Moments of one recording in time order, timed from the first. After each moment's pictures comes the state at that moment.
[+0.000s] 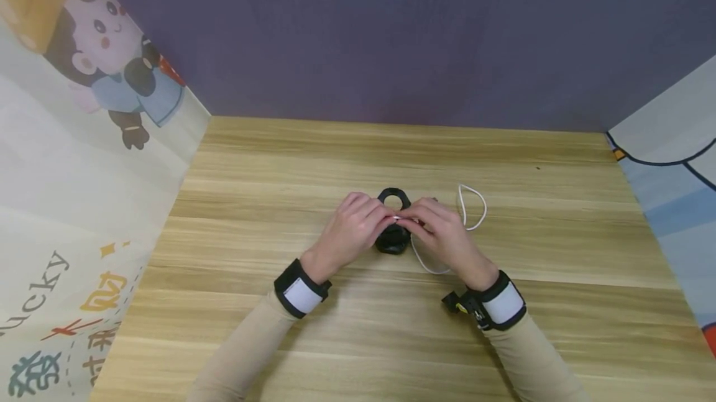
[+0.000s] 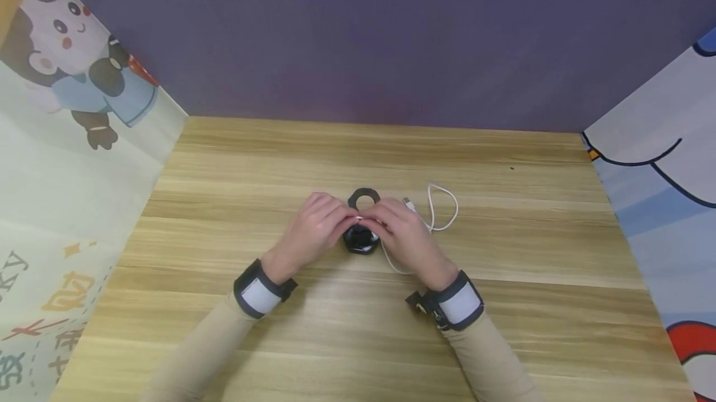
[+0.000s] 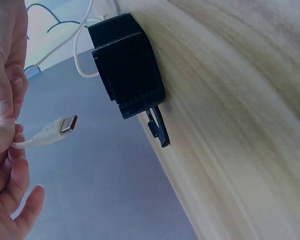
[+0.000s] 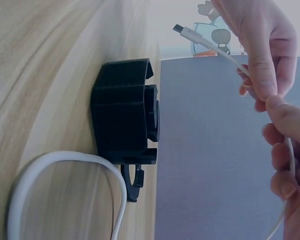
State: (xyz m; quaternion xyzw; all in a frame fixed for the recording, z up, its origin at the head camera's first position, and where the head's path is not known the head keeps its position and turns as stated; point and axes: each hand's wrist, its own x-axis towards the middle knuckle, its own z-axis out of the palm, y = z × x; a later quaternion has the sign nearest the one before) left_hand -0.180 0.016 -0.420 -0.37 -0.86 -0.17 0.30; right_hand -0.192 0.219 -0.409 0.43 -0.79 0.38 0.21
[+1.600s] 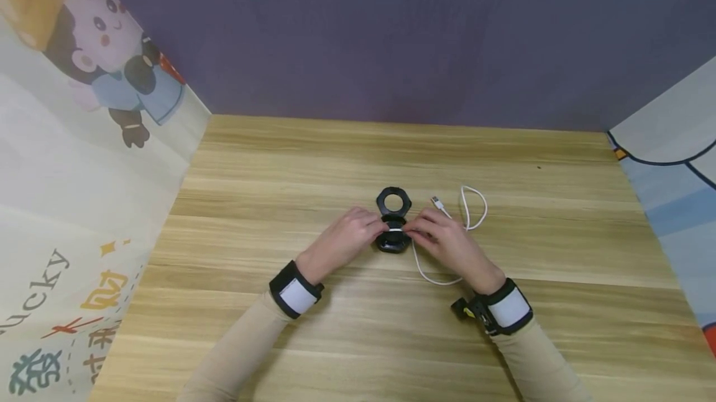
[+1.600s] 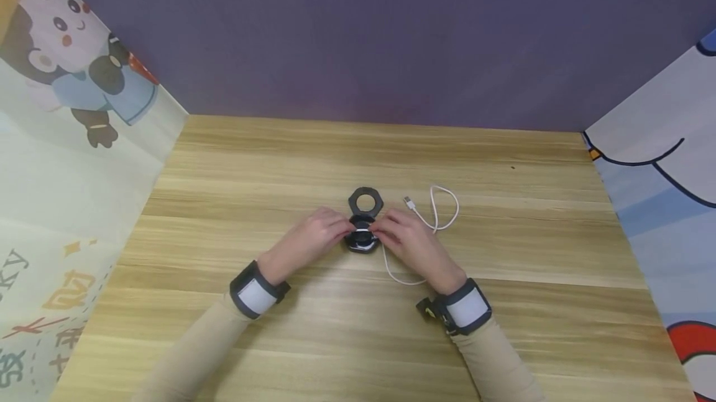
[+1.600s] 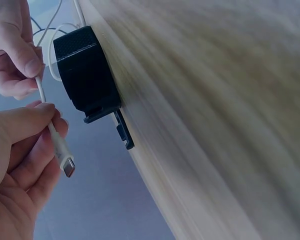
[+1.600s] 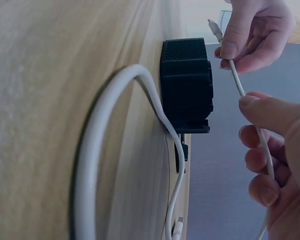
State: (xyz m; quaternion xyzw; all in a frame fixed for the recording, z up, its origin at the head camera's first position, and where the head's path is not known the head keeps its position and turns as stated) left_hand -0.176 0.002 -0.440 -0.43 -0.88 -0.15 0.14; right_hand -0.190 0.246 -0.446 0.40 -0.86 0.29 0.11
